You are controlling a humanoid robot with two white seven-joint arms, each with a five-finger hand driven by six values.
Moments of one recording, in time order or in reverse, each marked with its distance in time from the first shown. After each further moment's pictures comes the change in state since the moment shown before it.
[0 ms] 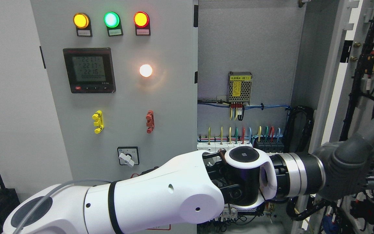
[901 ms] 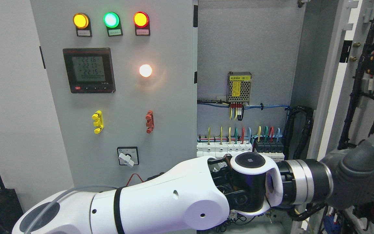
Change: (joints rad) left arm 0.074 0.044 0.041 -0.016 -0.007 0.015 -0.034; right arm 0.000 0.000 0.000 0.000 0.000 0.000 0.000
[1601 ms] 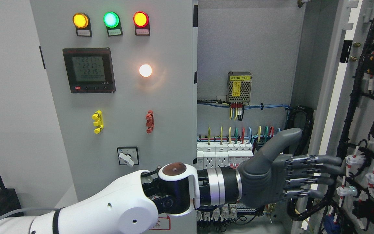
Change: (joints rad) left arm 0.204 0.348 0.037 -0.183 -0.065 0.003 -0.159; right arm 0.000 0.000 0.000 0.000 0.000 0.000 0.000
